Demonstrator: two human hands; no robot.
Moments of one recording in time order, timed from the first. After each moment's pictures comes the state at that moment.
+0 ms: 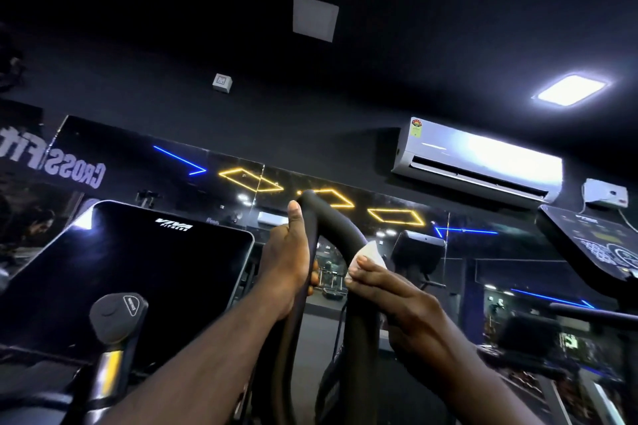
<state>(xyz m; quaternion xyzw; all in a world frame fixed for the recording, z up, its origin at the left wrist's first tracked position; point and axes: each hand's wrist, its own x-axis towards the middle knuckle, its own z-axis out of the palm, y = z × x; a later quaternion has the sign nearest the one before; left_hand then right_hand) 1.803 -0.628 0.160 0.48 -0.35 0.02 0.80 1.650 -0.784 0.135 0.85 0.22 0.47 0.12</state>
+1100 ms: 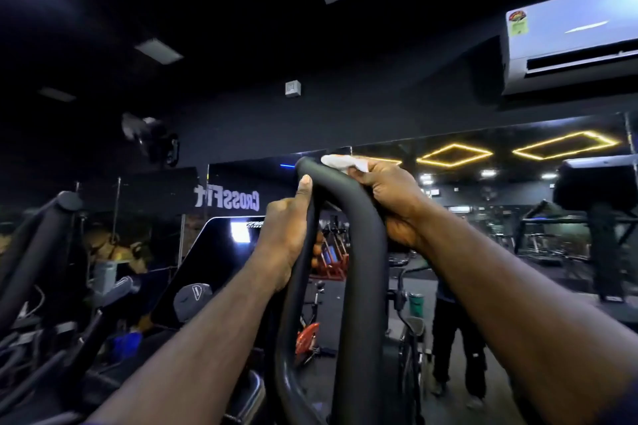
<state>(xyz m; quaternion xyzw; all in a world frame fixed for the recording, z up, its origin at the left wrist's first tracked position) 1.795 -0.638 0.163 0.58 -0.28 0.14 0.75 1.726 -0.785 0.210 0.64 0.25 0.20 -0.69</state>
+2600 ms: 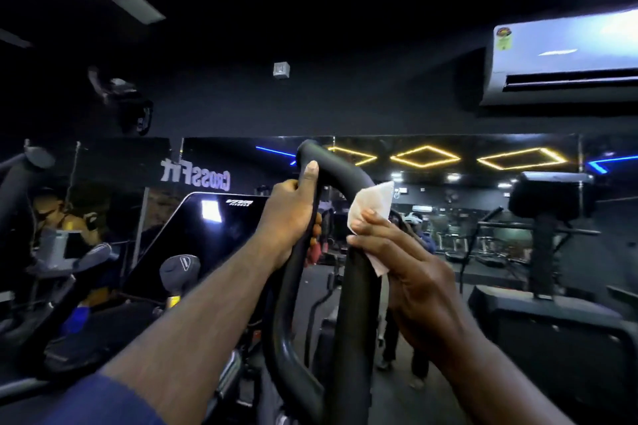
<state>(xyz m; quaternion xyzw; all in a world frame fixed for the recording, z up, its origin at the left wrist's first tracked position) 1.797 -0.635 0.155 0.59 -0.30 0.15 0.73 1.678 -0.801 0.087 0.75 0.31 0.58 -0.07</state>
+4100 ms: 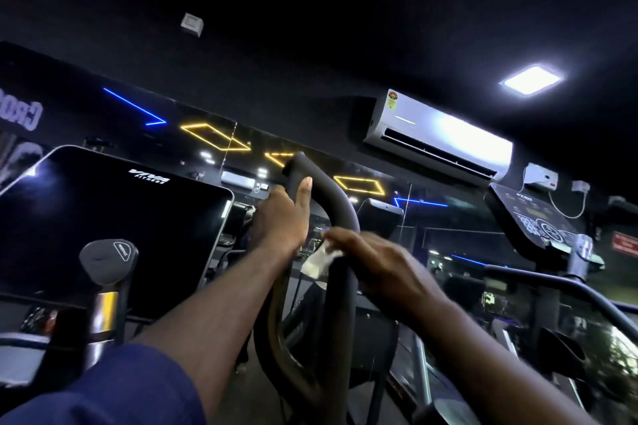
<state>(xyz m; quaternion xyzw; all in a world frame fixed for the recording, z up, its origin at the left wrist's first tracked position) 1.807 -0.633 0.151 0.64 -0.31 0.18 0.68 1.623 -0.726 0.140 0.87 0.14 0.41 0.22</state>
